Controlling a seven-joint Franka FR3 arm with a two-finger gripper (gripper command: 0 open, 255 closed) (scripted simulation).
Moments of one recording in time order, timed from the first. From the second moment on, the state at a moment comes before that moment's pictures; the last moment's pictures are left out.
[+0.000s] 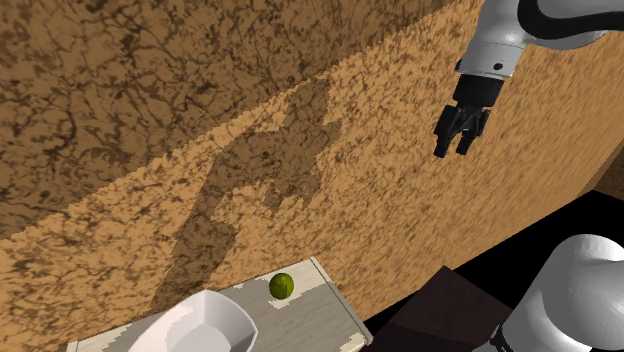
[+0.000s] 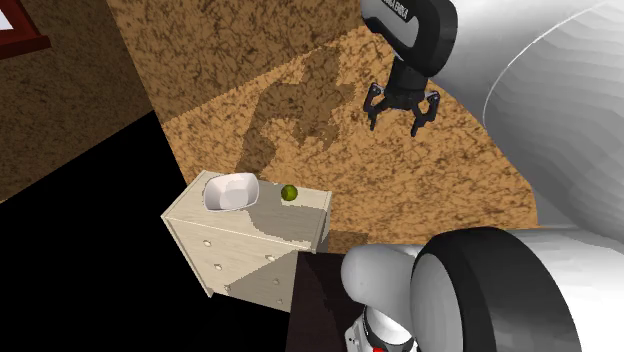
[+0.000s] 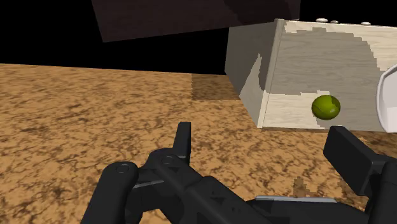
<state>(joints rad) 0.01 -0.82 -0.01 -2.28 0.05 1.46 0.14</state>
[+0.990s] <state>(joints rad) 0.07 -0.56 0.20 -2.38 0.11 1.81 0.29</state>
